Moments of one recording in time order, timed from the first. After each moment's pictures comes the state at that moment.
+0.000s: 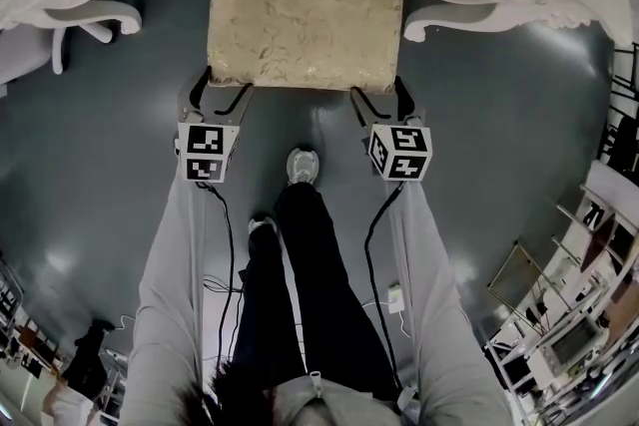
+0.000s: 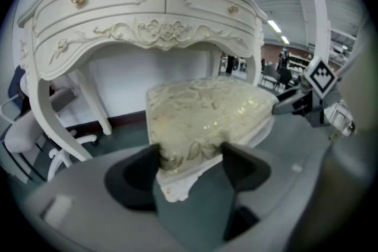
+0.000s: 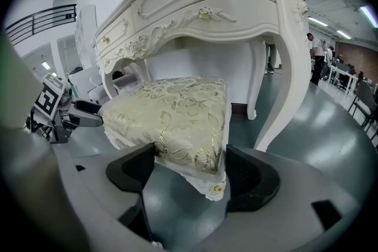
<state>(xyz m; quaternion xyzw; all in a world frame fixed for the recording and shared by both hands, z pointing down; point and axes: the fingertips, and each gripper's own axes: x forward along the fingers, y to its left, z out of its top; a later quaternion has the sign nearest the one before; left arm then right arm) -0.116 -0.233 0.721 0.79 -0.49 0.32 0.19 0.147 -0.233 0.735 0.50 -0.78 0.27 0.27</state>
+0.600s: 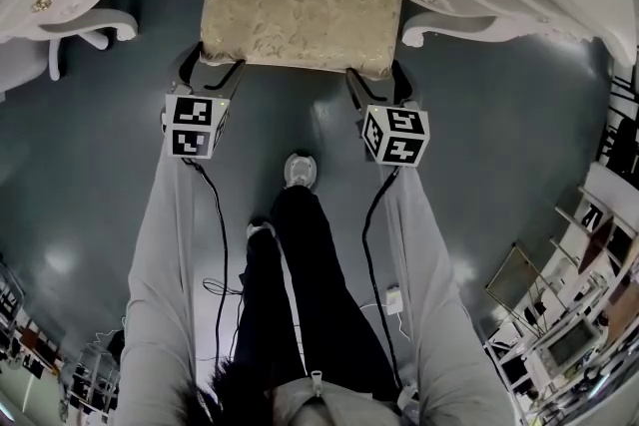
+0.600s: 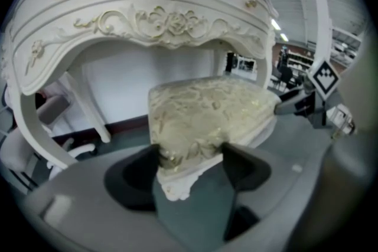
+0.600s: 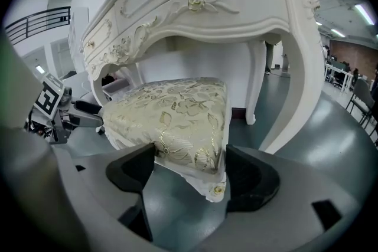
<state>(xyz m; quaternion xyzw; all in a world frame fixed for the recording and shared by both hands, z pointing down) -0.123 -0.314 0.717 0.79 -0.48 0.33 0.18 0.140 -0.302 0.731 0.52 -0.77 0.27 0.26</state>
